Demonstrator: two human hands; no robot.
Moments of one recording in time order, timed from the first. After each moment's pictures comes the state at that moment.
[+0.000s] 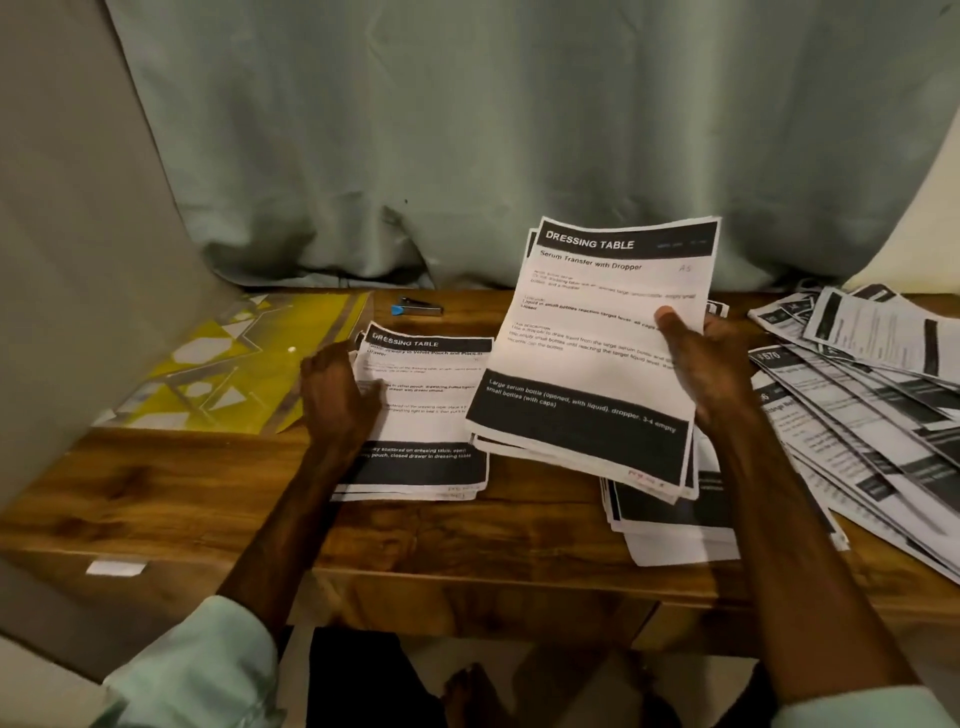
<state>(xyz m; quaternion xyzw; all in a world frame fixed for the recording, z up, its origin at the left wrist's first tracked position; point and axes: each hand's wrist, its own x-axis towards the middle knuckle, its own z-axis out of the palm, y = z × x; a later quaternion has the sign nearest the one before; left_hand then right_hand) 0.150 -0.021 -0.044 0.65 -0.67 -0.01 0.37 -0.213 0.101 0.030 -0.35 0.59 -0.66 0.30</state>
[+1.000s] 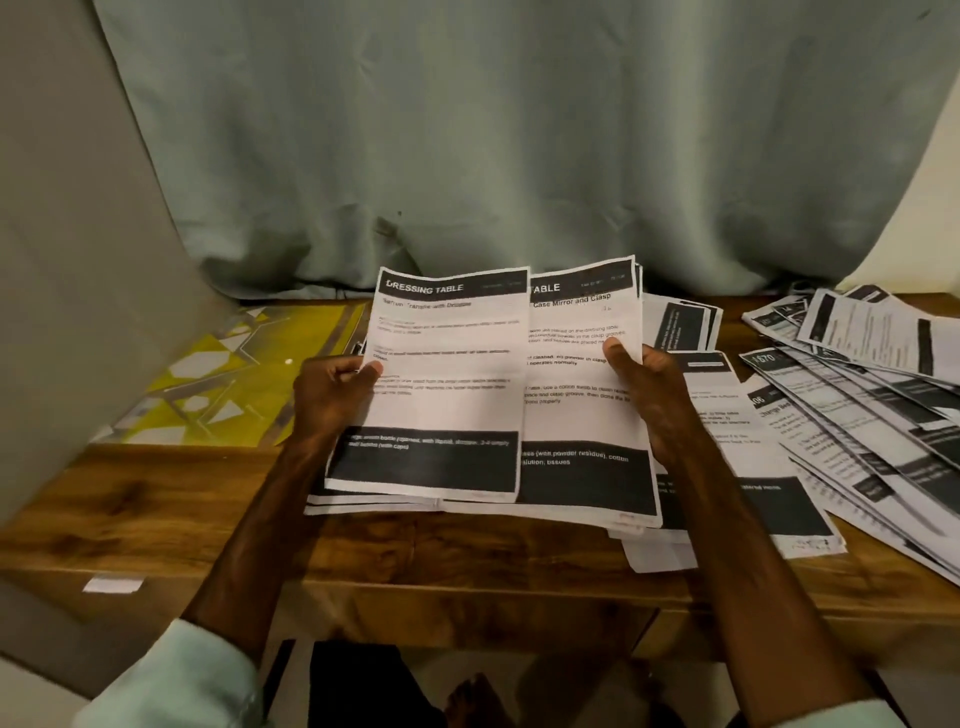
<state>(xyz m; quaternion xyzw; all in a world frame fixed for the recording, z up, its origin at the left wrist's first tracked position) 0.153 -0.023 -0.024 0.57 -0.59 -0.31 0.48 -0.186 0.089 -0.007 -0.41 0.58 -0.62 0.33</state>
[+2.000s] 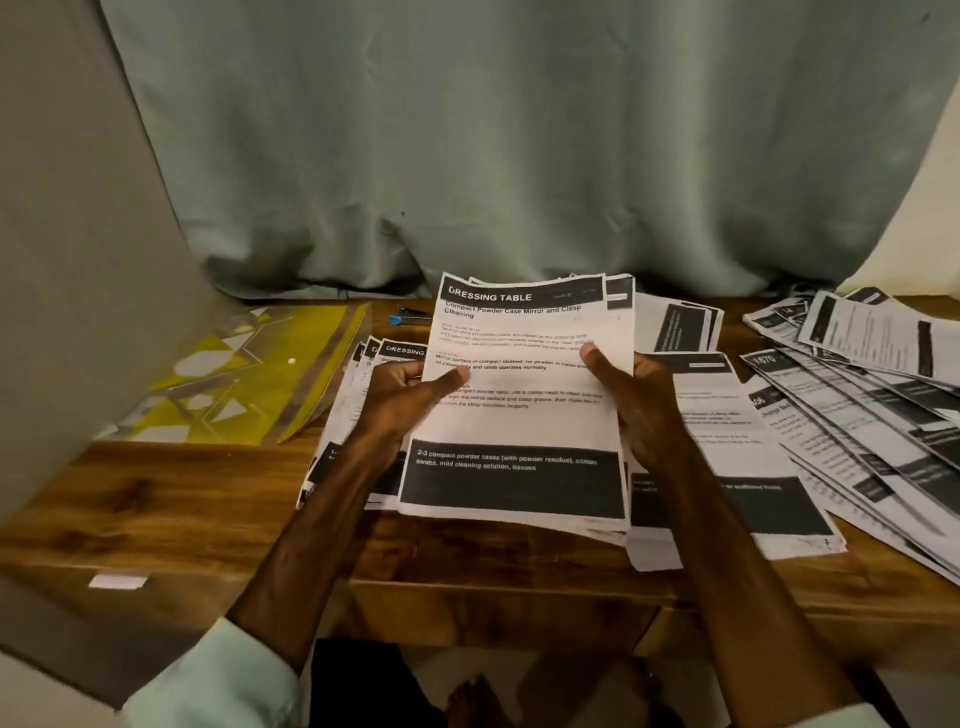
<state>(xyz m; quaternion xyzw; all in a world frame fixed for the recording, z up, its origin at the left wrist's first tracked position) 0.088 0.030 0.003 0.48 -0.53 -0.55 0.42 -0.163 0.095 -0.007 -0.39 0.54 -0.66 0.36</state>
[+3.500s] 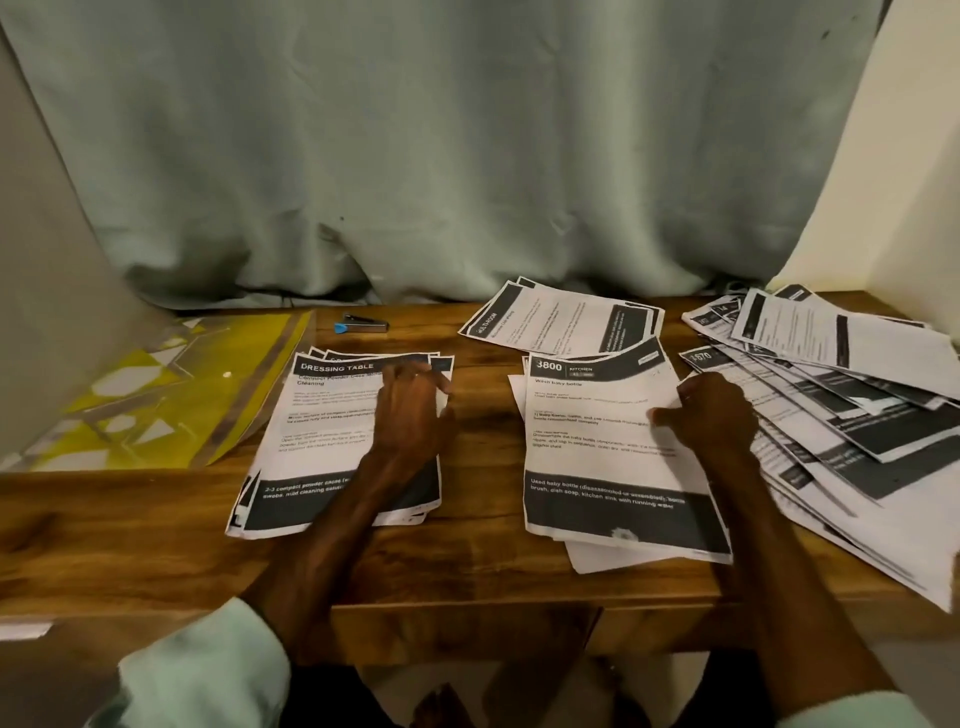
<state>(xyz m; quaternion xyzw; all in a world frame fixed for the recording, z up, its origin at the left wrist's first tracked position) 0.020 0.014 -0.031 0.52 -0.81 -0.08 0.27 -0.299 0.129 -0.022 -0.38 0.88 -0.27 0.06</state>
